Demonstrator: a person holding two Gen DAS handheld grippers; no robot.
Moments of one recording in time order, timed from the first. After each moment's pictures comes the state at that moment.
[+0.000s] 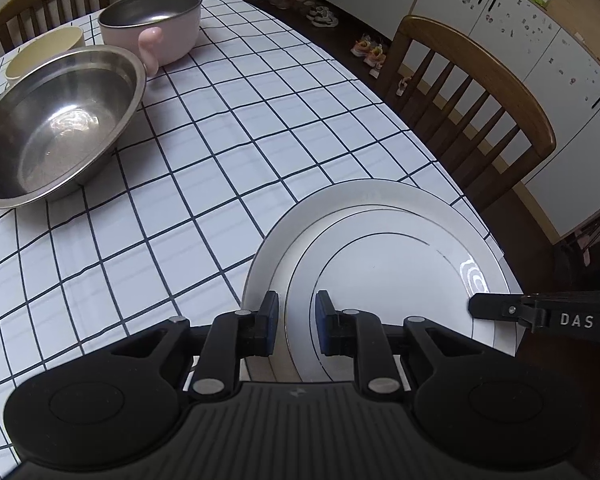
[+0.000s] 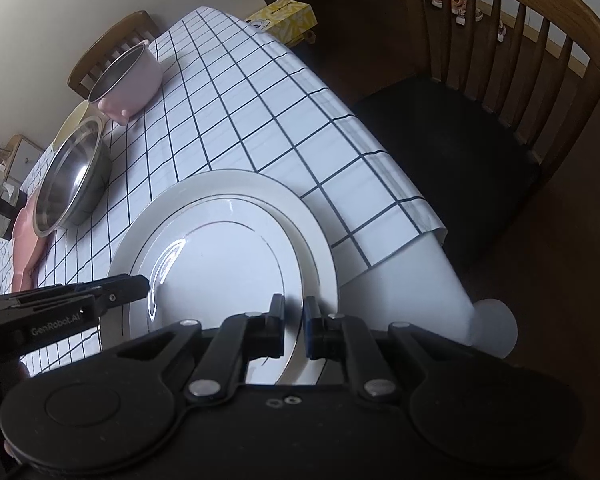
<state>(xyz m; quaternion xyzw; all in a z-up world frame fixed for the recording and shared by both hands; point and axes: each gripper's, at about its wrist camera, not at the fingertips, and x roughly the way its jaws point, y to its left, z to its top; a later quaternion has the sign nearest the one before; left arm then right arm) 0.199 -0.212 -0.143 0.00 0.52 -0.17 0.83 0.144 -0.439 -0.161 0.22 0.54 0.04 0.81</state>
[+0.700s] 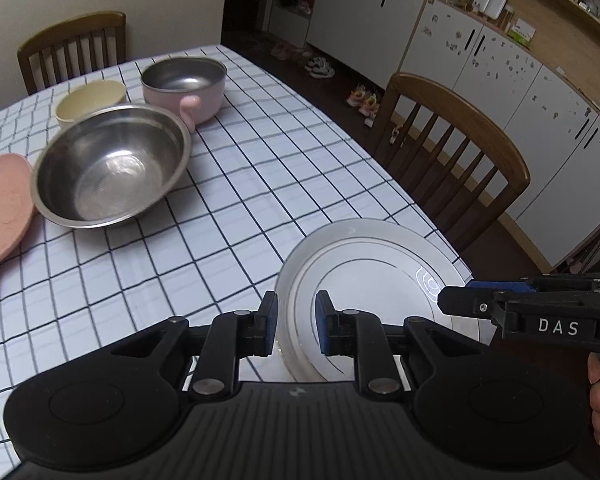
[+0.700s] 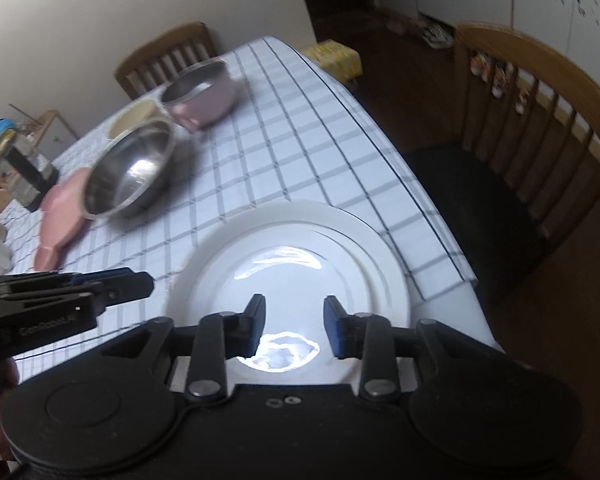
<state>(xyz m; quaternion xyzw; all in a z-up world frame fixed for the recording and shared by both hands) 0.151 -0.171 -0.082 -0.01 0.45 -0.17 0.88 0.125 -0.387 -0.100 0.14 0.48 0.08 0.86</state>
